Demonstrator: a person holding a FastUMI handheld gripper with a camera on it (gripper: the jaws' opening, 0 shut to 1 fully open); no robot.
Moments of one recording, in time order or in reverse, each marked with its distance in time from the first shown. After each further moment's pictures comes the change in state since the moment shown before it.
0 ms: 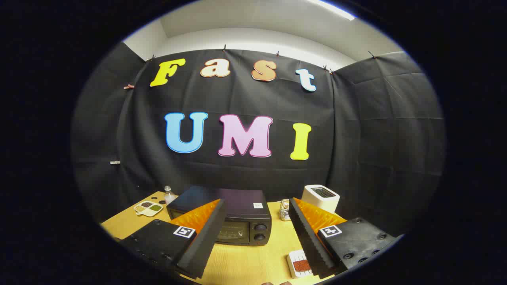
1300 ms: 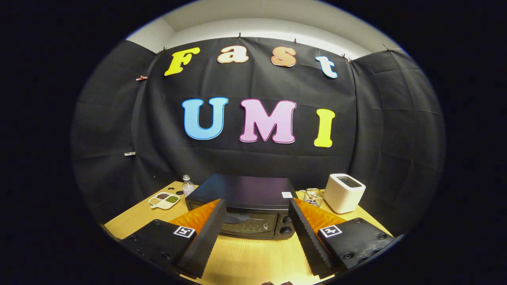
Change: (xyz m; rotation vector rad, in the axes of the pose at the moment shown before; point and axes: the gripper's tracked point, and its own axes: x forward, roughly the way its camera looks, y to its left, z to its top) arm 0.039 0.066 -0.046 0.019 0.129 0.121
